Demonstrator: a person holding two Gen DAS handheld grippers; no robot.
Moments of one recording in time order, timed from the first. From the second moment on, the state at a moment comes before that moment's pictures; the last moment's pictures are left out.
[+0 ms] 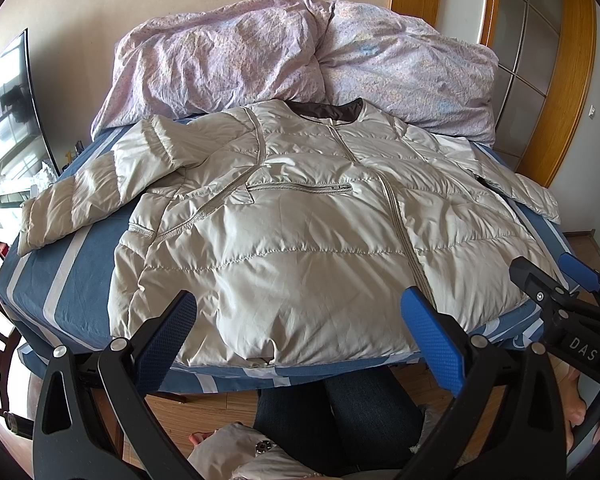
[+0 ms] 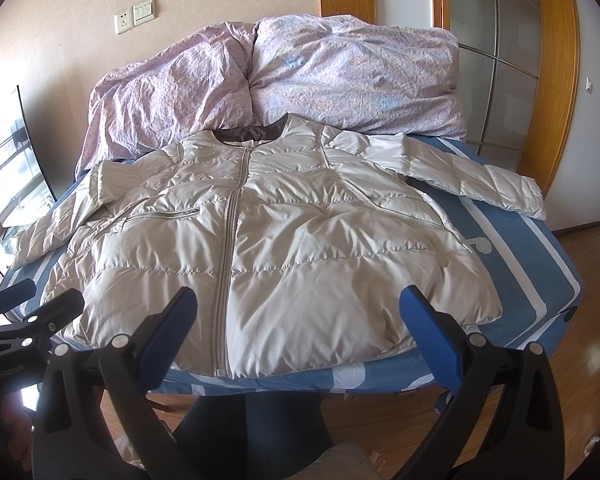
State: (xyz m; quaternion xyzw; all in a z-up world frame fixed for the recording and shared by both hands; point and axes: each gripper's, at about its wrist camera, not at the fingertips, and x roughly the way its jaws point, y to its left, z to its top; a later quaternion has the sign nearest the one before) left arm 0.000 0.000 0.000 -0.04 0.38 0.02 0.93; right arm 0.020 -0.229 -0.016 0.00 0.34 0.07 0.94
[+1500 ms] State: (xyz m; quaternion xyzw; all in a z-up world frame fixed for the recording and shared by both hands) left arm 0.214 0.046 -0.008 -0.08 0.44 -0.06 0.89; right arm 0.275 -0.583 -0.122 0.53 0.34 -0.15 0.76
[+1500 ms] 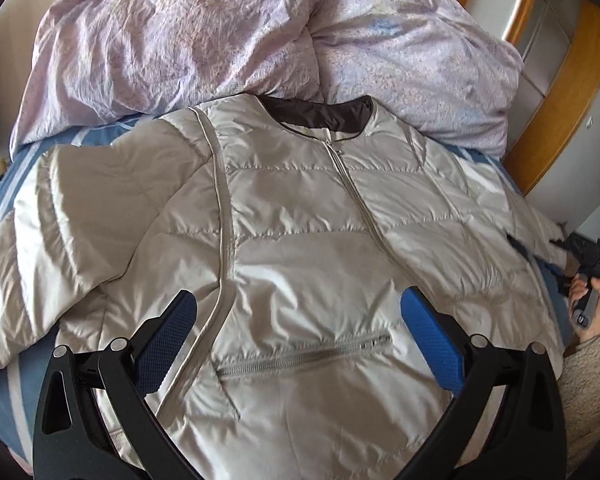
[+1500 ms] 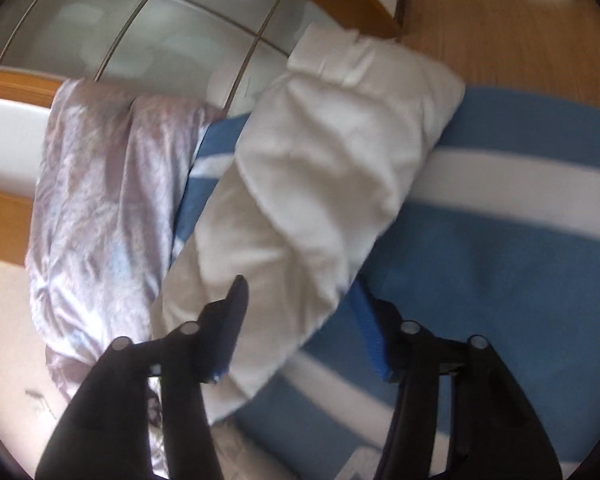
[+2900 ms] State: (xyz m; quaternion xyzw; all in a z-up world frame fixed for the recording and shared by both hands) left arm 0.306 0.053 -0.039 -0.37 0.44 -0.22 0.79; right arm 0.309 -0.173 -0.039 0.02 0.43 0.20 0.88
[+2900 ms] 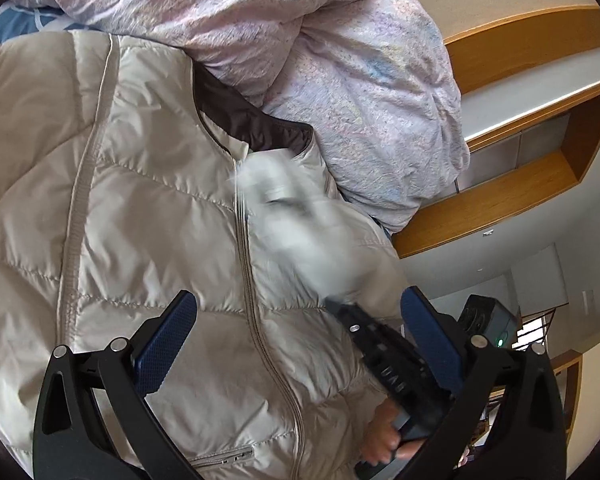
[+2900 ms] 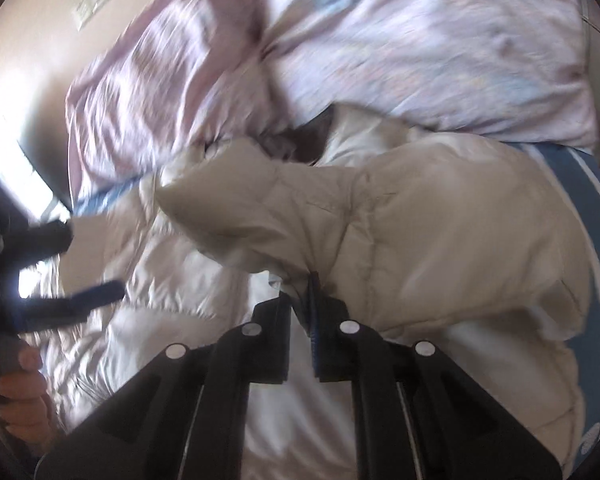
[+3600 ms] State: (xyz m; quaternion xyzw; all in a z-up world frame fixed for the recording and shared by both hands) left arm 0.294 0.088 -0.028 -0.33 0.42 -0.16 0.83; right arm 0.290 -0.096 -0.055 -0.11 0.45 0.25 0.85
